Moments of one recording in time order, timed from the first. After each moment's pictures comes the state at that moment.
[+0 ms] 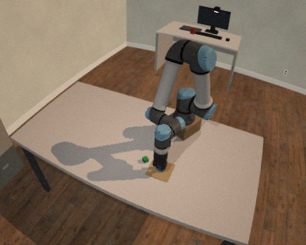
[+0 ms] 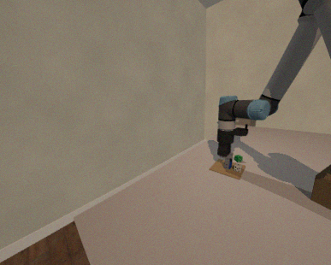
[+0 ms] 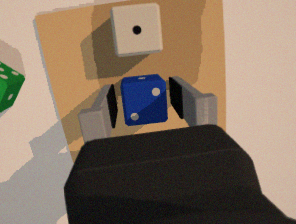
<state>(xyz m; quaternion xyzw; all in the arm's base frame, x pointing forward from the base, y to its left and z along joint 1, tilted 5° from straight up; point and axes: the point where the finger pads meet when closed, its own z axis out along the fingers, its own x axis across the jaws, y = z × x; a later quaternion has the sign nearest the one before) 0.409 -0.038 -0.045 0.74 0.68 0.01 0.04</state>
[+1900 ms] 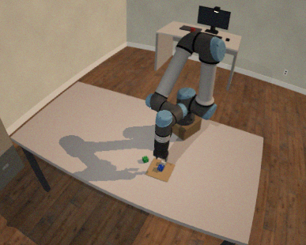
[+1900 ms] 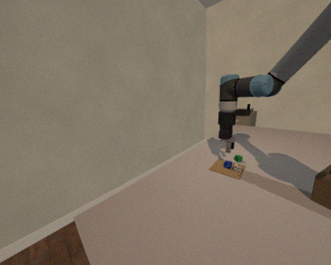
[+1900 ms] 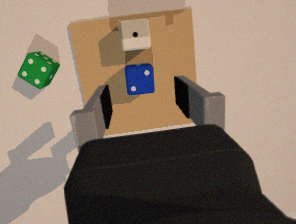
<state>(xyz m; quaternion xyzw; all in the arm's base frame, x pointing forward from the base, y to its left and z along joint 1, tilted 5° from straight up) 0.403 -0.035 0.042 0.73 0.68 0.01 0.04</state>
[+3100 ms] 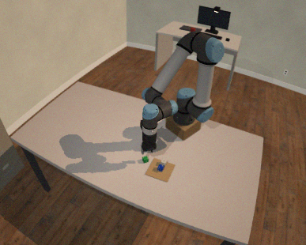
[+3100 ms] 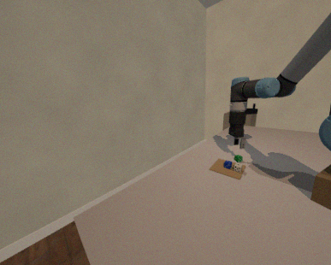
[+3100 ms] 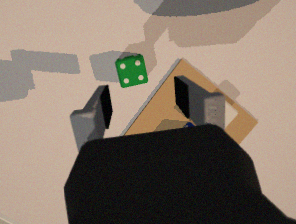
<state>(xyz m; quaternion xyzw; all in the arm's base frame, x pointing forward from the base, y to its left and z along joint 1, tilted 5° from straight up) 0.374 -0.131 0.038 0.43 0.90 -0.01 0.04</state>
